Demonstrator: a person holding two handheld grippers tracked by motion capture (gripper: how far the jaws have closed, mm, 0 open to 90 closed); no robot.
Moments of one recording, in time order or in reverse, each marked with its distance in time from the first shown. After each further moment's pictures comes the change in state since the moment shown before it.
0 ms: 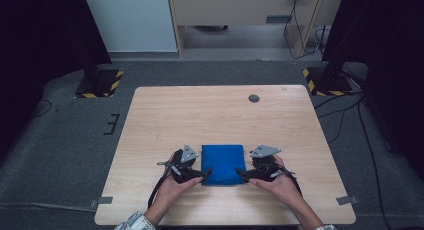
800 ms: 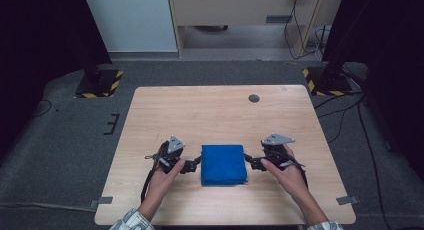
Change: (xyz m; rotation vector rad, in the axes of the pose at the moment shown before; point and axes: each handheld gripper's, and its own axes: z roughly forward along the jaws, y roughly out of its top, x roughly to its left) left arm 0.038 0.005 -0.017 -0.046 0.081 -0.059; right arm -0.036 0.011 -0.018 -0.065 -0.086 0.113
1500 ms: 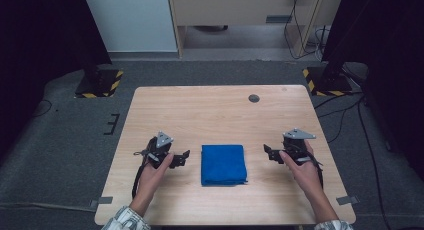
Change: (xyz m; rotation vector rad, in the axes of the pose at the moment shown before) left arm 0.037 -0.003 -0.011 0.012 0.089 -0.035; right arm -0.051 -0.010 -0.023 -0.007 -0.190 0.105
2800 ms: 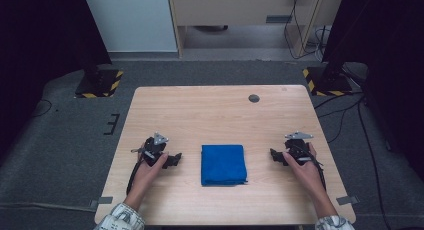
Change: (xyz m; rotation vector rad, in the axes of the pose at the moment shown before) left arm 0.032 -0.024 0.027 0.150 0.041 0.011; right arm -0.031 -0.029 0.032 0.158 -0.111 0.023
